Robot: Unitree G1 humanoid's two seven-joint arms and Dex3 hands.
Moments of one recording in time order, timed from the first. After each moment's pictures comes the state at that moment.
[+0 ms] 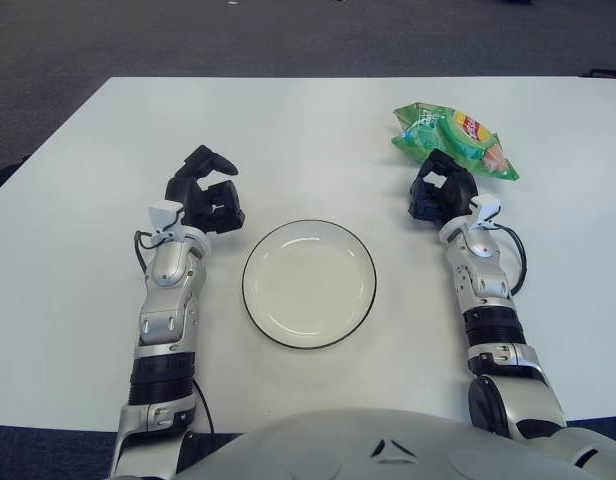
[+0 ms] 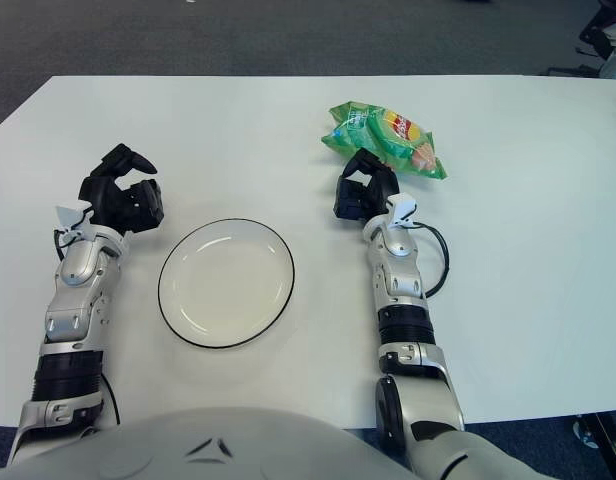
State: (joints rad) left arm -0.07 0.09 0.16 -0.15 -0.15 0.03 -0.02; right arm -0.32 -0.06 -0.13 0.35 0.13 -0.14 0.07
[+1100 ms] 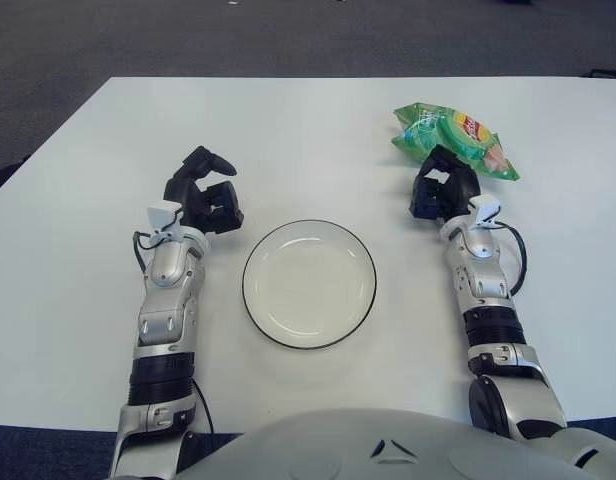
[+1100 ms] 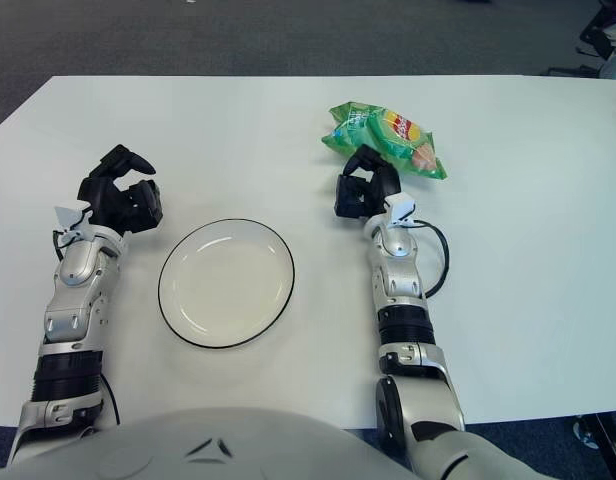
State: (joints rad) left arm -0.07 0.09 0.17 -0.15 -0.15 0.03 -0.01; right arm -0.31 -0.07 -0.12 0.31 0.00 -0.24 -0.04
